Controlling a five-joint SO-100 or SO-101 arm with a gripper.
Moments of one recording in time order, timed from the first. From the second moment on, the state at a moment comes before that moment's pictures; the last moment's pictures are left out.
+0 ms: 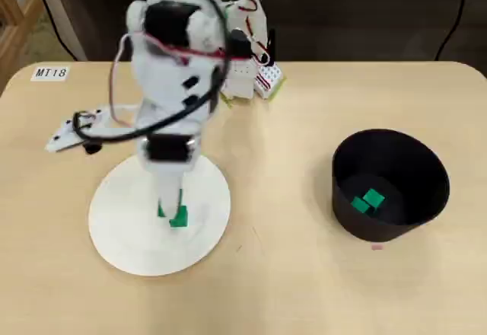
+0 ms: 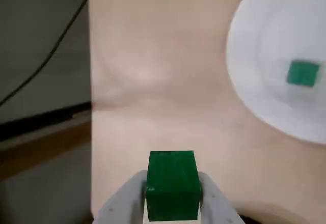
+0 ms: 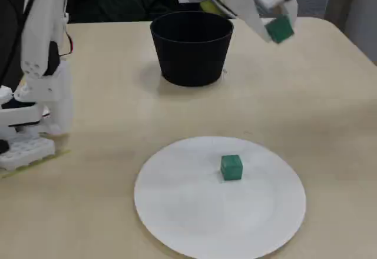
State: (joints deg) arm 1.4 77.4 35.9 95.2 -18.0
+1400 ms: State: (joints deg) arm -38.7 101.2 95.2 60.6 -10.2
